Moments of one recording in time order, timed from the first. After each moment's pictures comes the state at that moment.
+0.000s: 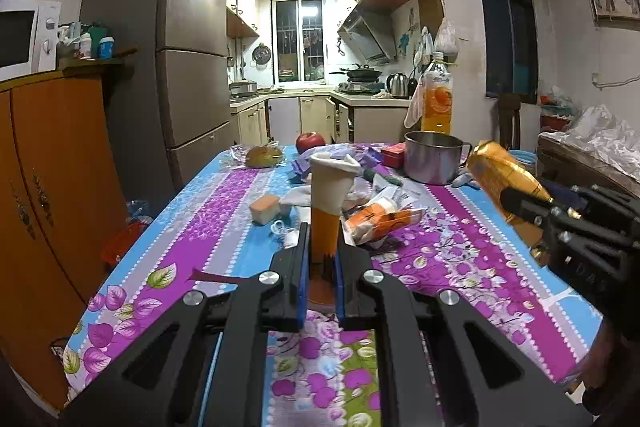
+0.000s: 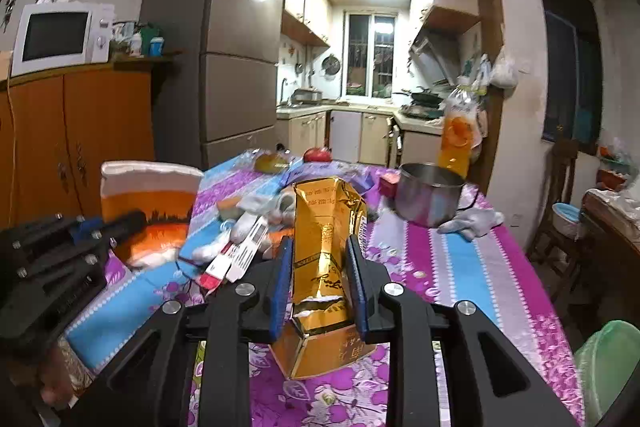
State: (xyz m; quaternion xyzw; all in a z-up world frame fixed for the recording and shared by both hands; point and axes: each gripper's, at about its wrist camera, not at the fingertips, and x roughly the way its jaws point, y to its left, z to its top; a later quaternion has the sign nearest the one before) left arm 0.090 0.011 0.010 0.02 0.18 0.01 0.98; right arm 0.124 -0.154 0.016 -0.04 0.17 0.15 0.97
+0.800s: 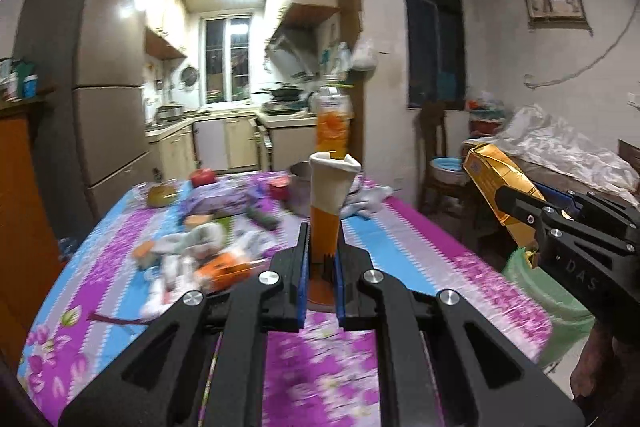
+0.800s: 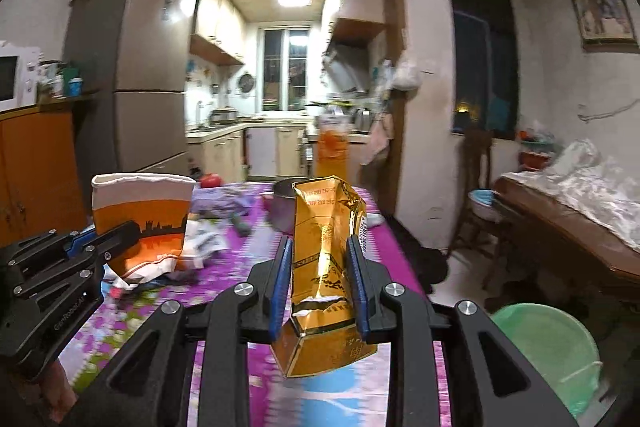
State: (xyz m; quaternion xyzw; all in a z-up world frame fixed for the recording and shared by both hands) left arm 0.099 -0.120 0.043 0.03 0.15 -0.13 0.98; right arm 0.061 -0.311 0.062 -0.01 0.14 -0.01 0.99
